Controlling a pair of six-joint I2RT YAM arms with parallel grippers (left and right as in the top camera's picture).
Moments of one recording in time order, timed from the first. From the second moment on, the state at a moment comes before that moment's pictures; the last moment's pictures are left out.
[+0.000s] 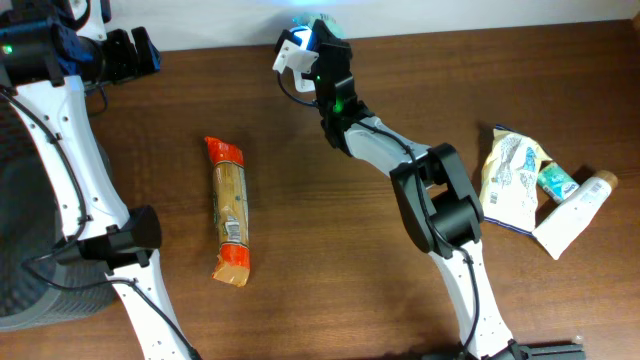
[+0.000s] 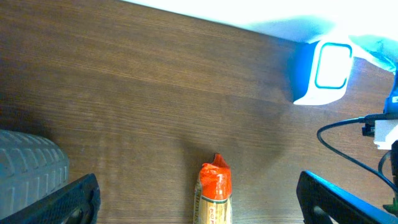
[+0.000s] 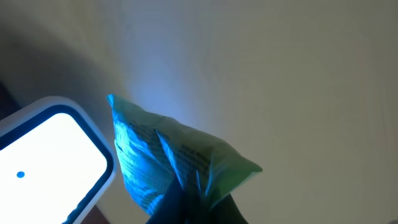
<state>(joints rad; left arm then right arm) 0.16 2.43 3.13 -1.69 0.22 -0.09 0.43 2.45 1.80 0.65 0.36 -1.16</state>
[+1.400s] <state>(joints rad) 0.16 2.43 3.13 -1.69 0.22 -0.09 0.50 2.18 1.98 -1.07 -0.52 0.20</state>
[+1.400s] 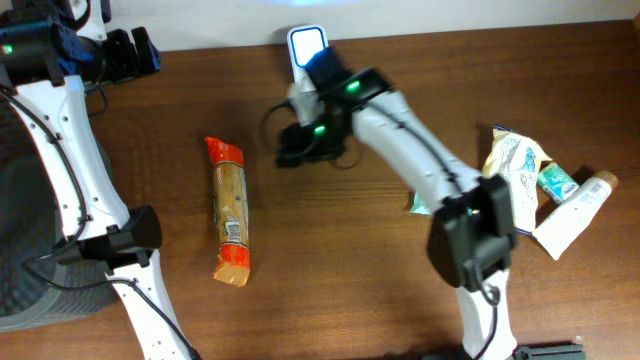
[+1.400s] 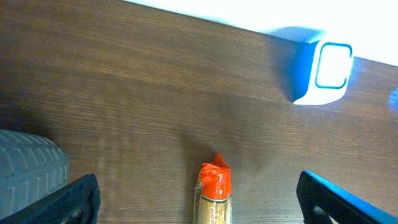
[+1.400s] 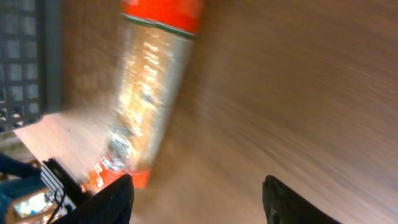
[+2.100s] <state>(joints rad) 0.16 2.43 3.13 -1.69 0.22 -0.09 0.69 2.47 1.98 -0.67 -0.61 0.49</state>
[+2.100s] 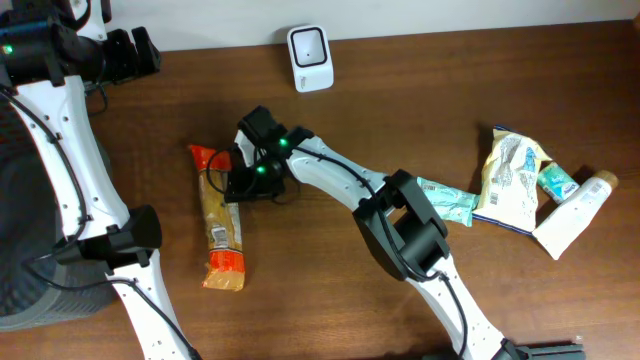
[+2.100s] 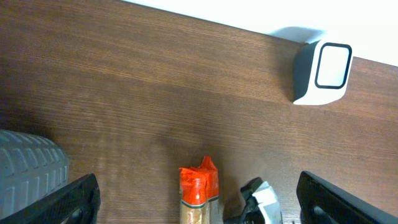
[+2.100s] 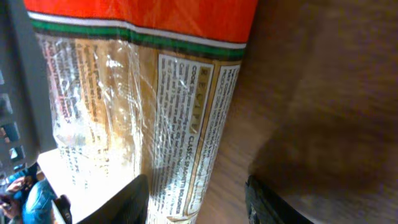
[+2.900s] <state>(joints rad) 0.16 2.43 3.13 -1.69 0.22 -0.09 0.79 2.40 2.17 -1.31 -0.13 0.10</state>
